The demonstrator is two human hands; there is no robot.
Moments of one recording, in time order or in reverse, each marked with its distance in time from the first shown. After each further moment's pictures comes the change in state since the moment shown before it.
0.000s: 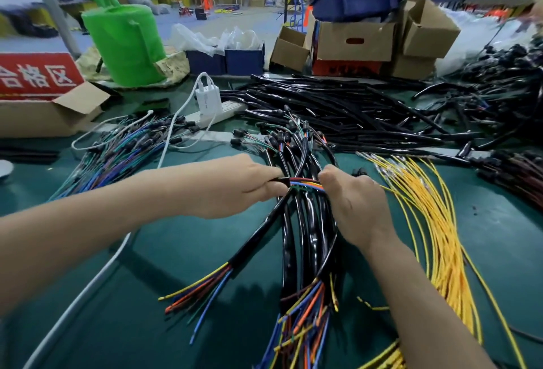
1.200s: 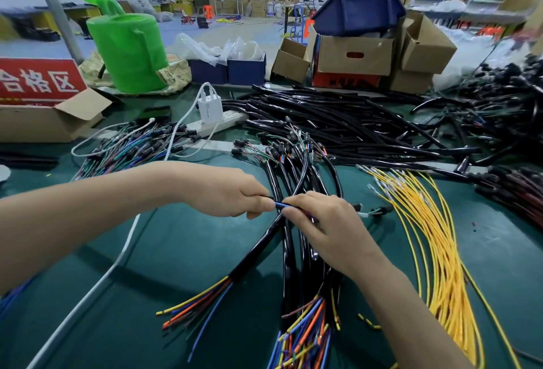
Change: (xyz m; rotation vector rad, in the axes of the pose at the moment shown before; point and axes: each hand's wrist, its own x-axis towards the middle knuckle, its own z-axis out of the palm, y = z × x) left_hand 0.018 -0.031 -0.001 -0.096 -0.250 -0.061; right_hand -0.004 -0.026 0.007 0.100 -0.181 -0.137
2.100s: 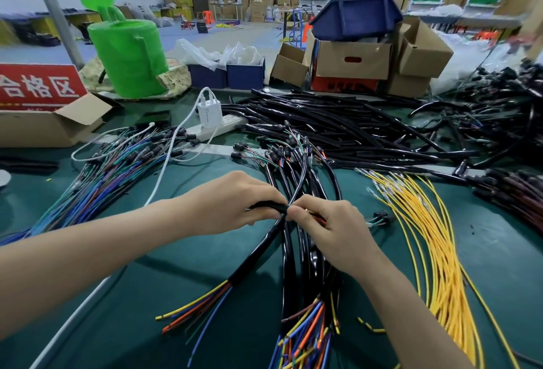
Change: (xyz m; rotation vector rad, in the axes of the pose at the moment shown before) left_hand -0.002 -0.002 0.030 0.053 0.615 0.463; right_hand -0.002 0.007 -0.006 0.059 -0.007 0.142
